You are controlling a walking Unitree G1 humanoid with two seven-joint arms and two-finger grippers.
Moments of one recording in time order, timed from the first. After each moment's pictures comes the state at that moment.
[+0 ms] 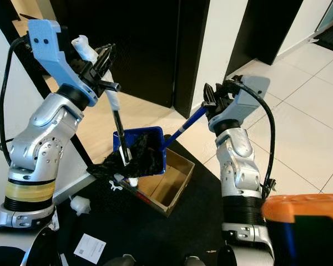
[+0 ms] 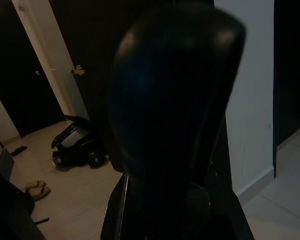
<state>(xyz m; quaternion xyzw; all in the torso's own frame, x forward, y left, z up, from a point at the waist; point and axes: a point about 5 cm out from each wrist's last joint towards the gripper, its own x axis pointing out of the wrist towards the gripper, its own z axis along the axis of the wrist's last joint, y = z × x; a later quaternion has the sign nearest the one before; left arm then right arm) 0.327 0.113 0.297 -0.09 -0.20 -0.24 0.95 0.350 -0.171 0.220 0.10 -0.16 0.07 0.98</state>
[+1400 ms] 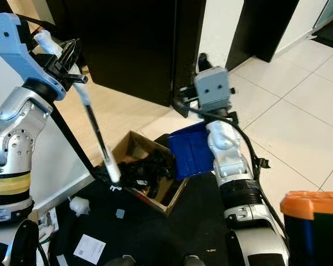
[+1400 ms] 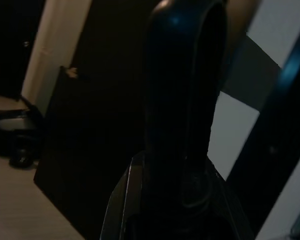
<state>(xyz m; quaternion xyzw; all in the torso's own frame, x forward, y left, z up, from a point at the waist) 0.334 0.166 0.303 -0.08 -0.19 -0.18 0.96 0.359 -0.138 0.236 -0.21 -0.30 0.06 0.93</state>
